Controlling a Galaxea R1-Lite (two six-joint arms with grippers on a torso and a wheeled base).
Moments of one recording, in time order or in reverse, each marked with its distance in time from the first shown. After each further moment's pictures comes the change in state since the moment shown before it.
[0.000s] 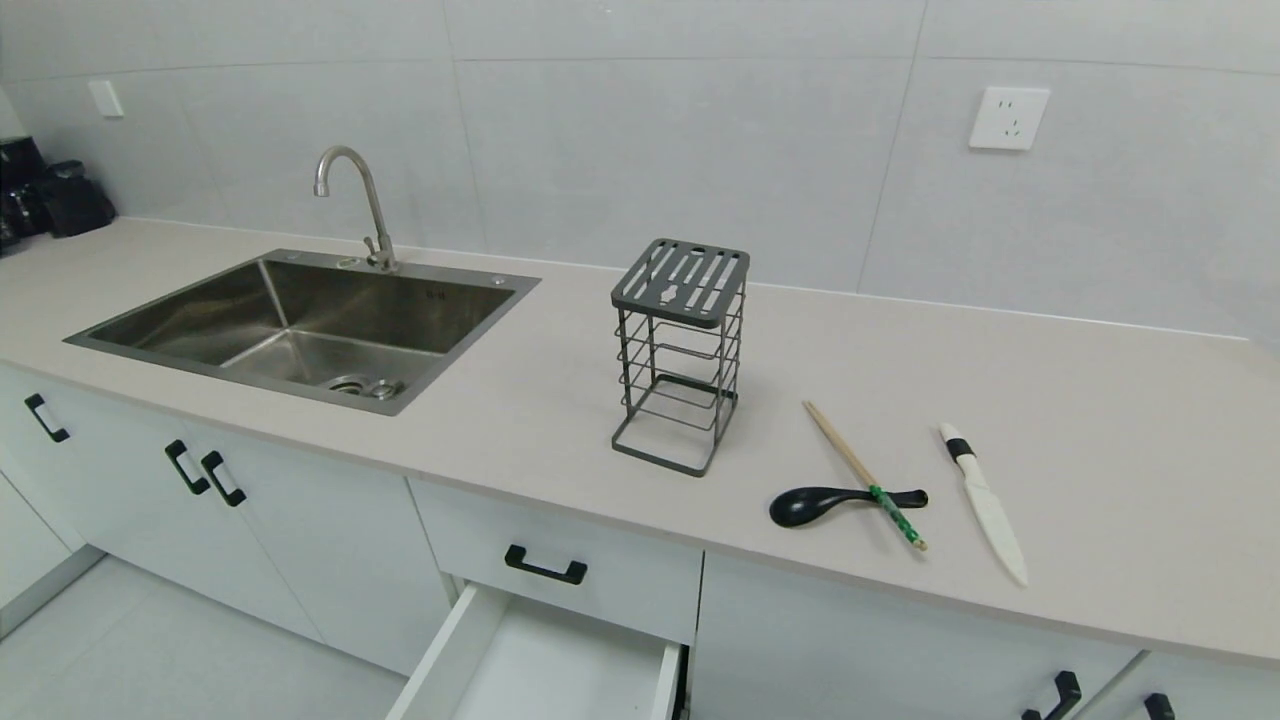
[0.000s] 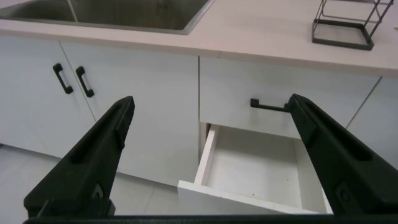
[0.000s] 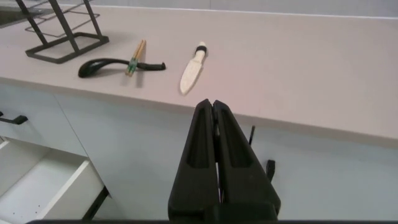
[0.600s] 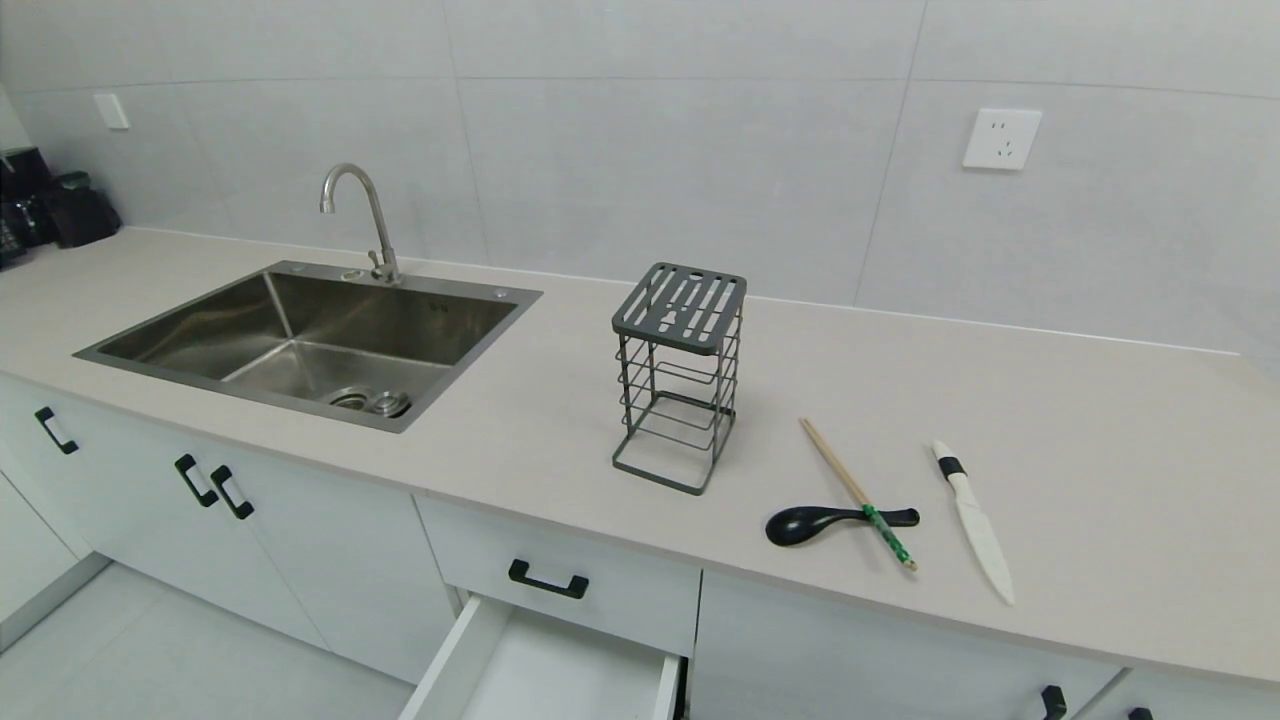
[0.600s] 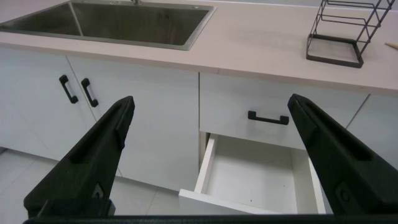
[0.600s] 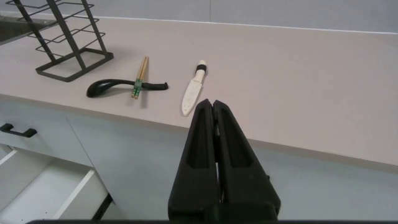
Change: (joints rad) left arm 0.000 0.000 0.000 0.000 0.000 0.000; right arm -0.001 0.000 0.000 0.000 0.000 0.000
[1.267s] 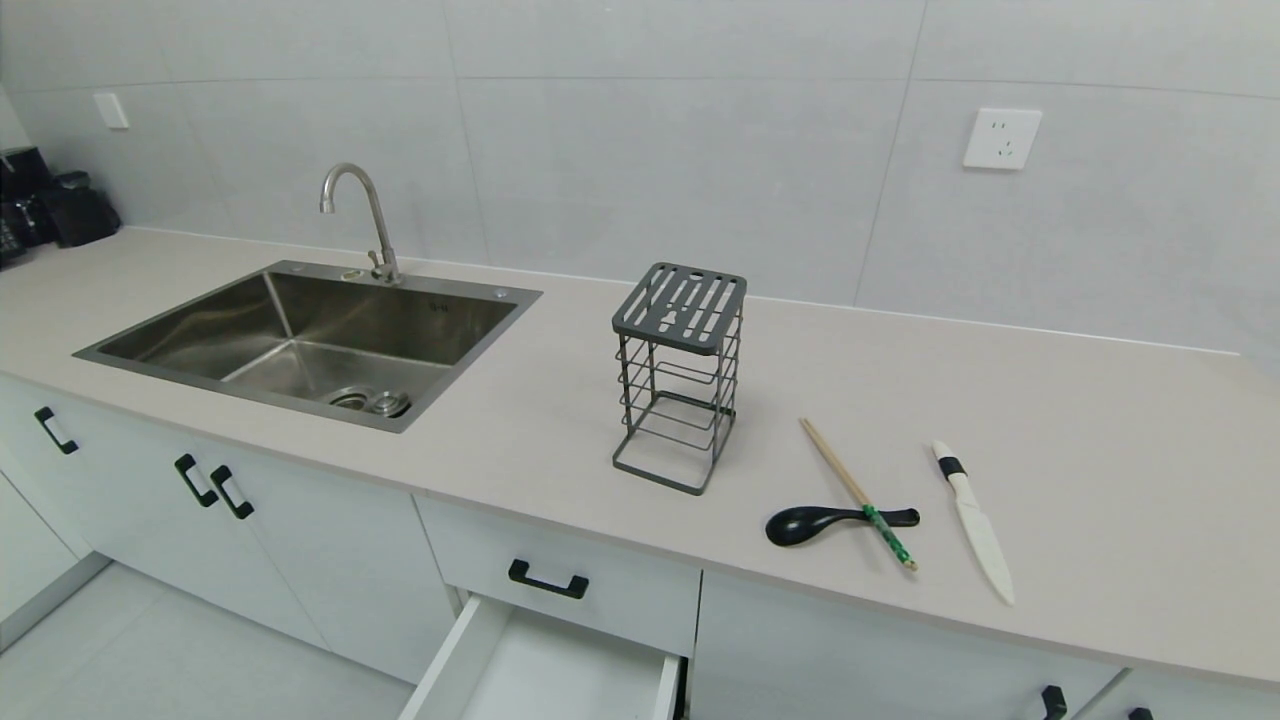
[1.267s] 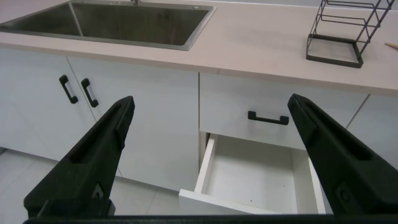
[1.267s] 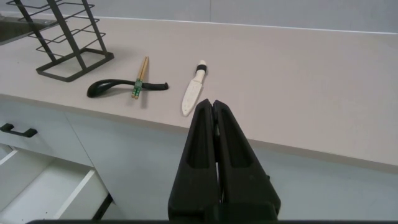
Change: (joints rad) left arm 0.000 0.000 0.000 0.000 0.000 0.000; right arm 0.002 0.000 0.000 0.000 0.000 0.000
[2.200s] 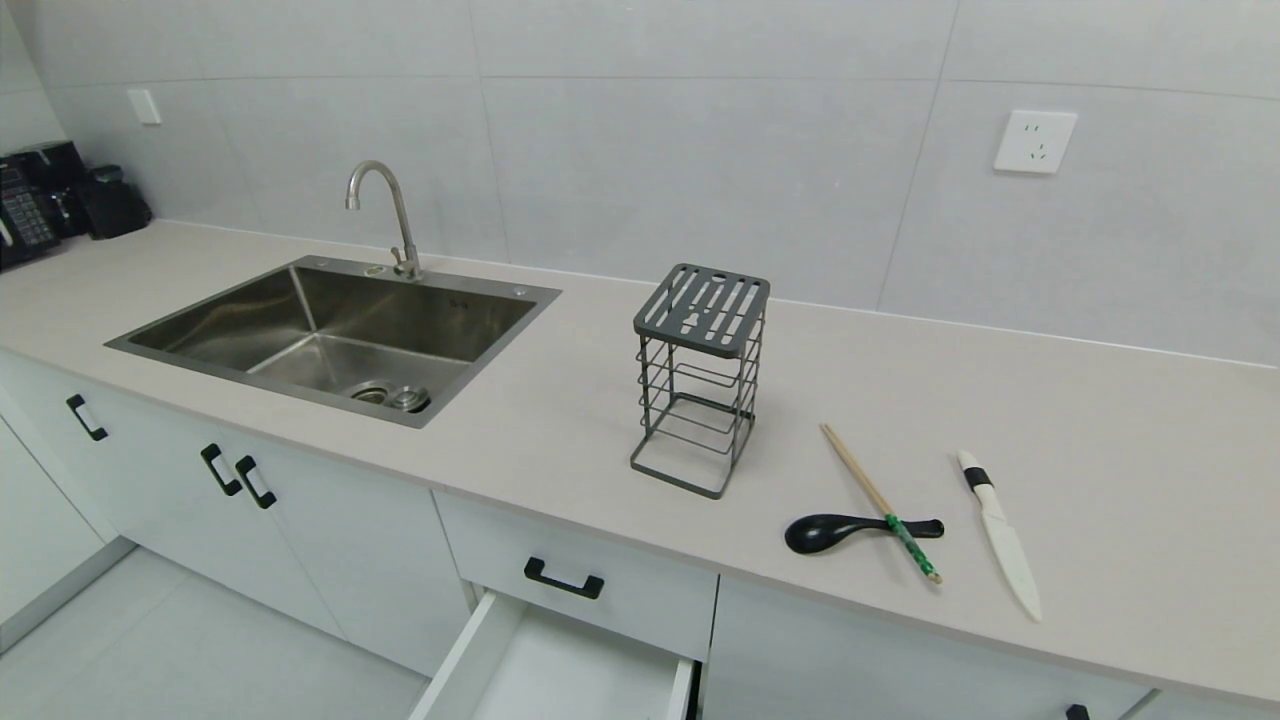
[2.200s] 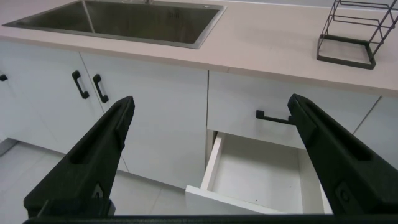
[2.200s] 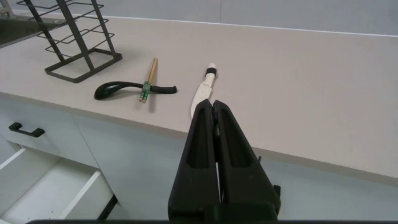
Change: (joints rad) left arm 0.000 0.000 0.000 0.000 0.000 0.000; right arm -0.002 0.000 0.000 0.000 0.003 0.002
